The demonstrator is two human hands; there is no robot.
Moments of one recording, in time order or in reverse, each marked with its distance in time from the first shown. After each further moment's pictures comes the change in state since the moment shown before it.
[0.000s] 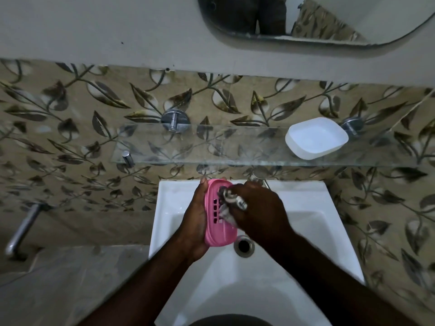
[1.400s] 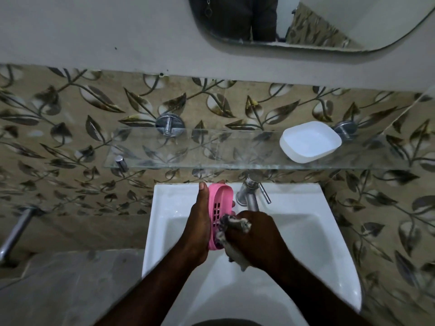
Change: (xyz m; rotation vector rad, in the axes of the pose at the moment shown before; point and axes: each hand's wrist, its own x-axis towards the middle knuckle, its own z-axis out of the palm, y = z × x) left_hand 0.008 -0.008 0.007 0.064 0.073 0.092; right_hand -0.031 0.003 0.011 0.710 -0.173 0.412
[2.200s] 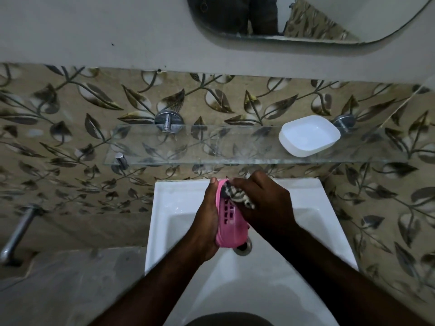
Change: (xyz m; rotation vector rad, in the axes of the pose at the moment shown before) left_hand -0.008 0.003 0.021 0.083 0.011 -0.078; right_hand 0.022 -0.016 -0.019 -0.694 0.475 -0.755
